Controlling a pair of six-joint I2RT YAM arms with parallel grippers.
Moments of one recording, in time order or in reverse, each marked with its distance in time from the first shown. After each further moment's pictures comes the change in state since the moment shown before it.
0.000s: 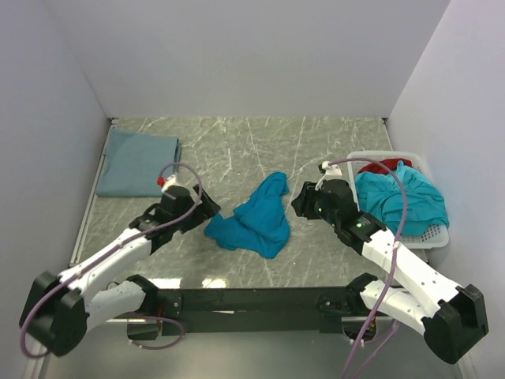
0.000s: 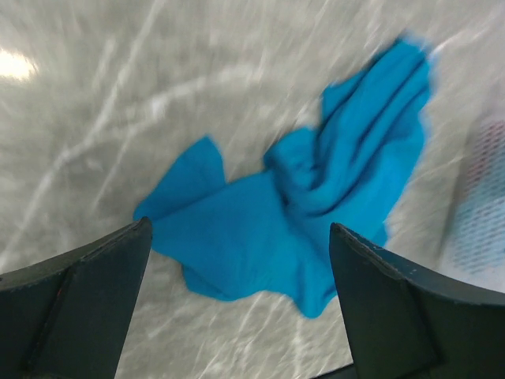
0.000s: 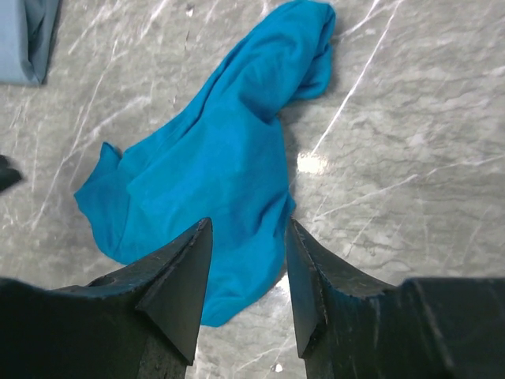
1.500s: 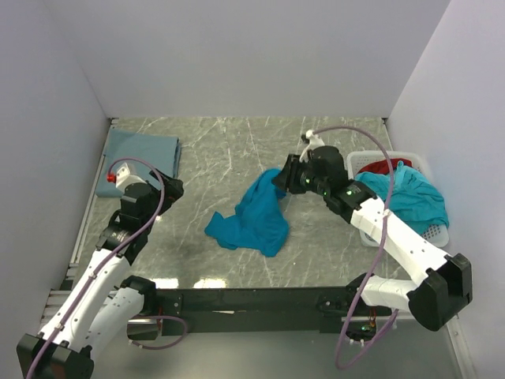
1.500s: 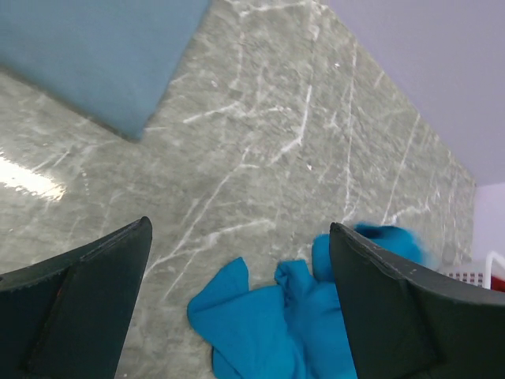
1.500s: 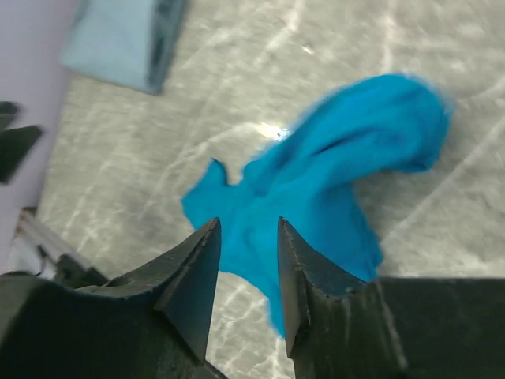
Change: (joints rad) left arm 0.208 -0.240 0.047 -0.063 -0.178 0.092; right arm 0.000 0.247 0.358 -0.027 -0.245 0.032
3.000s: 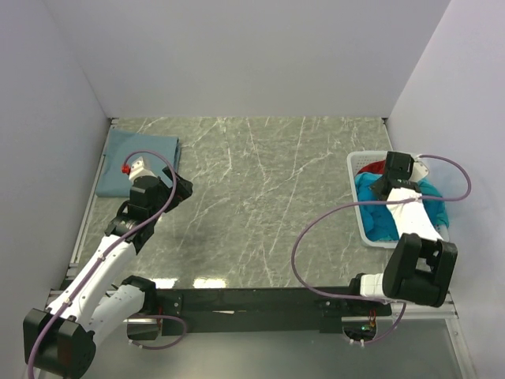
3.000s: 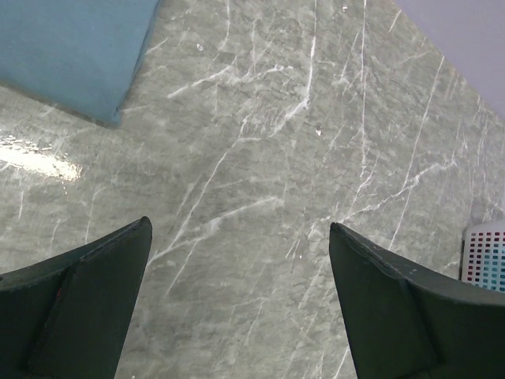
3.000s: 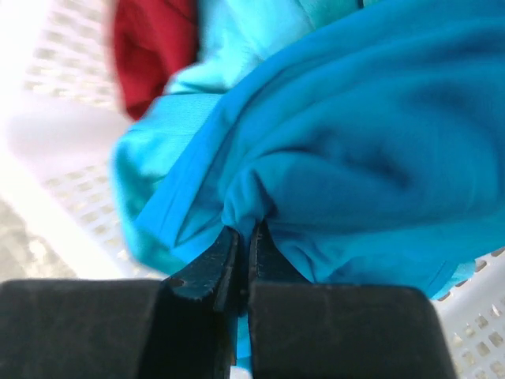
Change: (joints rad) left arm 0.000 0.139 0.009 0.066 0.098 0.075; right arm -0.797 0.158 -0.126 -0.140 0.420 0.146
